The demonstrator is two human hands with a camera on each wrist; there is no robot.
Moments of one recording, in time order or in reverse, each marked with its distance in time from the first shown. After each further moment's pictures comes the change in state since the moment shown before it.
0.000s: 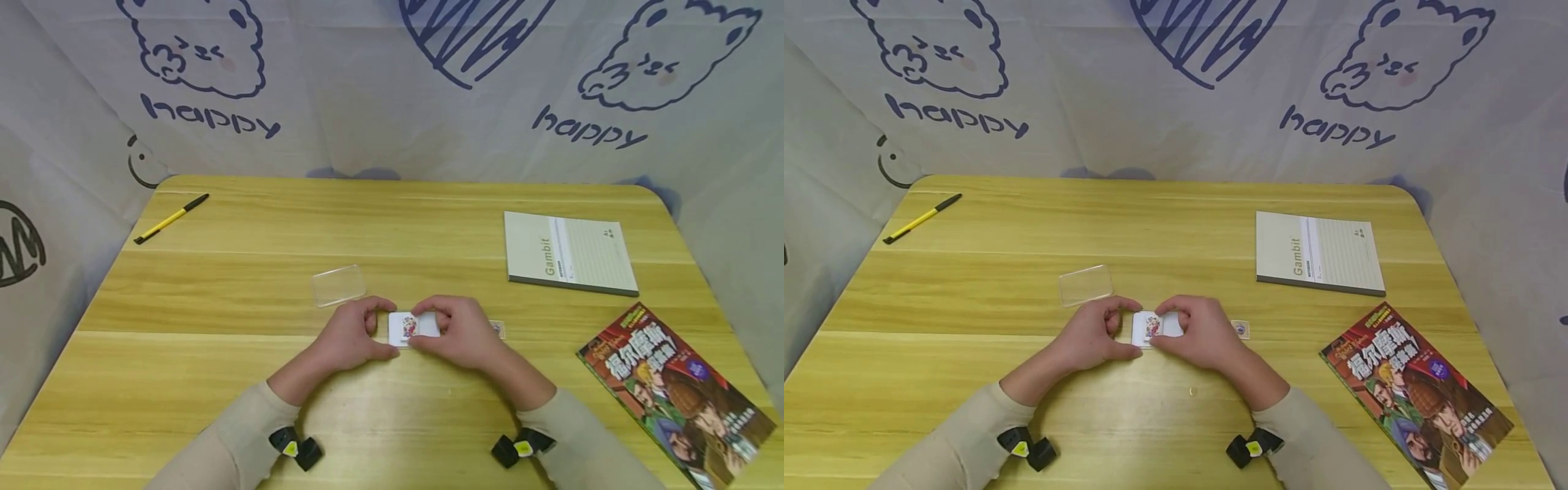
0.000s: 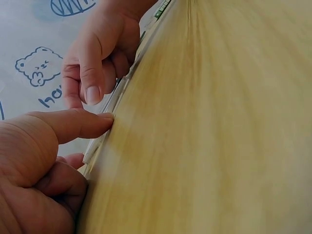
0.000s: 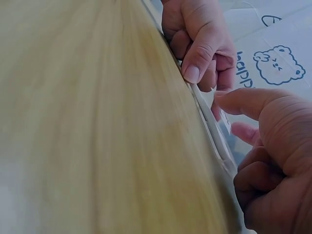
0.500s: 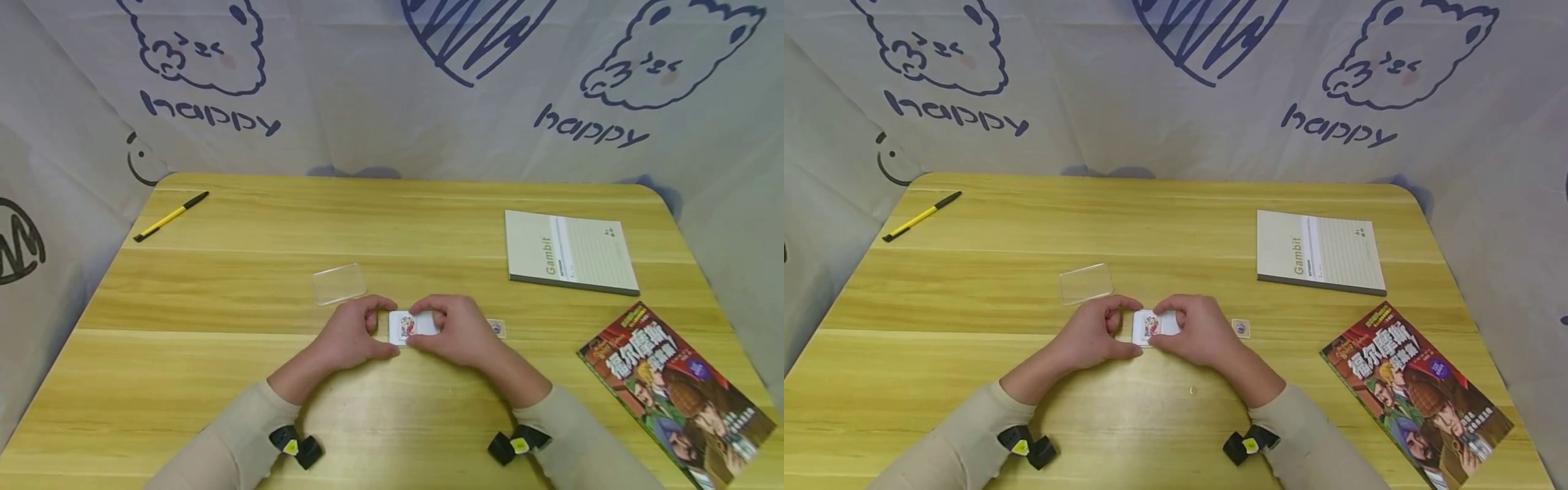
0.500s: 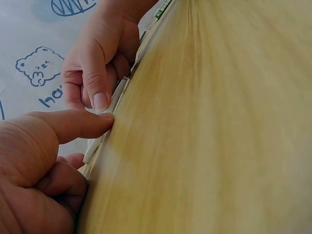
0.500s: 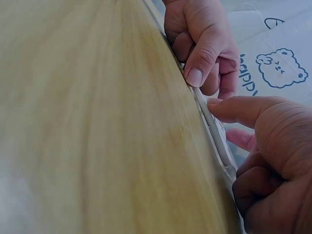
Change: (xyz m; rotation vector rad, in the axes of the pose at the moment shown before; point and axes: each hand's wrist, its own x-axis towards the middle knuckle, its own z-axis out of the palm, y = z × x) left_hand 0.000 0.000 0.000 -0.003 -0.009 -0.005; right_hand 0.004 -0.003 0.003 -0.059 -0.033 0.075
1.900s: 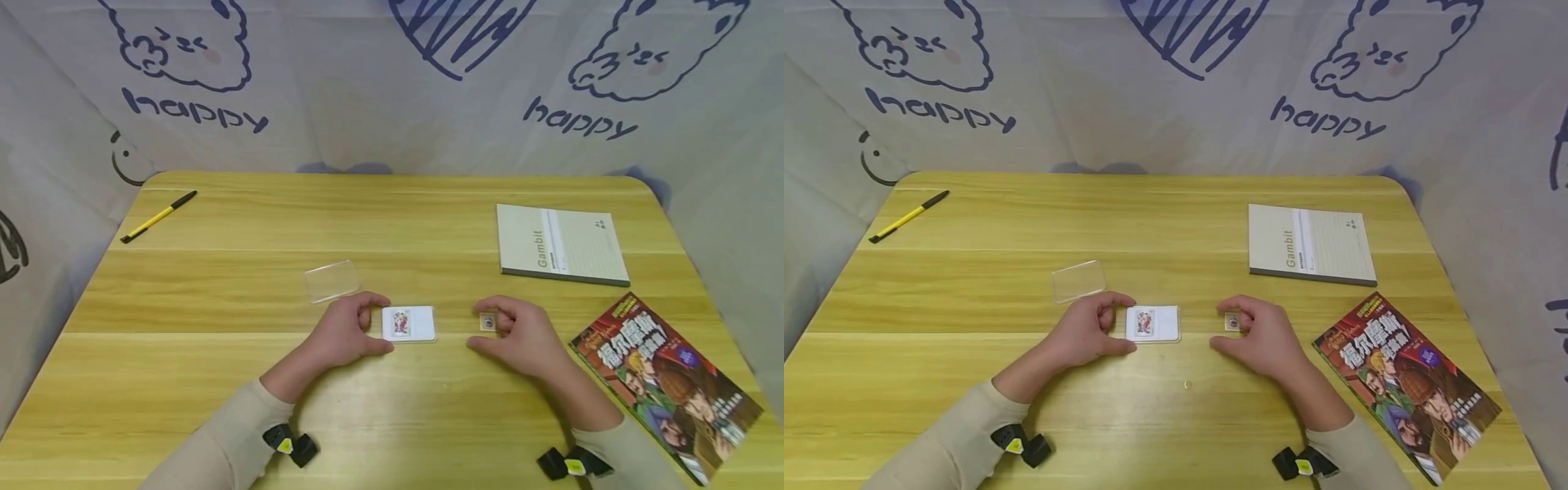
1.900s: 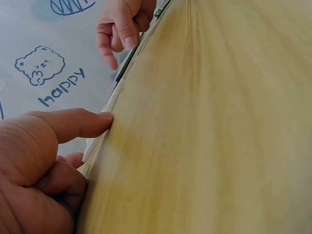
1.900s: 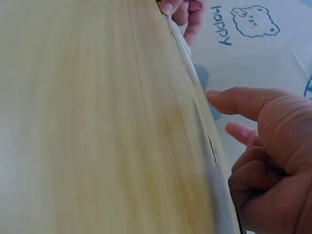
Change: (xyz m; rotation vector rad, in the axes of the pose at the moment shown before) left_hand 0.002 -0.003 0.003 0.008 0.005 0.001; right_hand -0.062 0.042 -0.057 -0.057 0.176 0.104
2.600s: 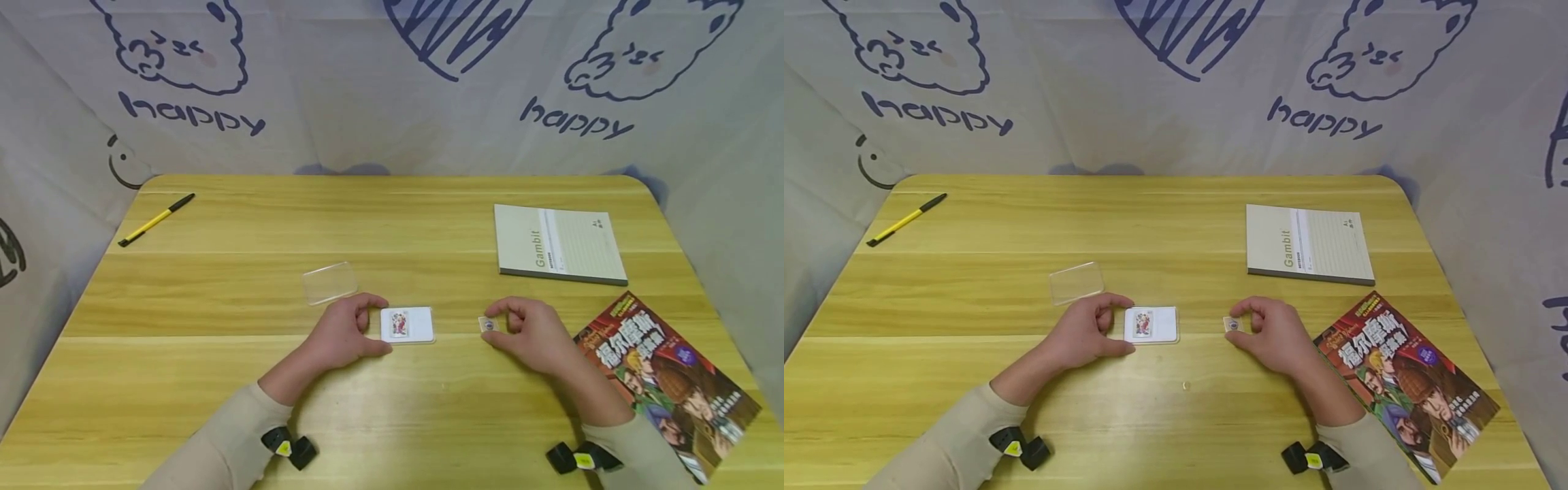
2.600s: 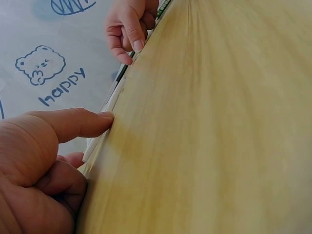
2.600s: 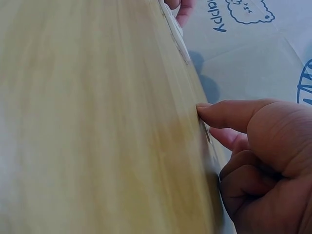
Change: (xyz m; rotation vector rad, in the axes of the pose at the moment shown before) left_hand 0.000 0.000 -0.001 -0.010 -0.005 0.006; right_hand 0.000 0.013 -0.015 -0.085 -0.039 0.003
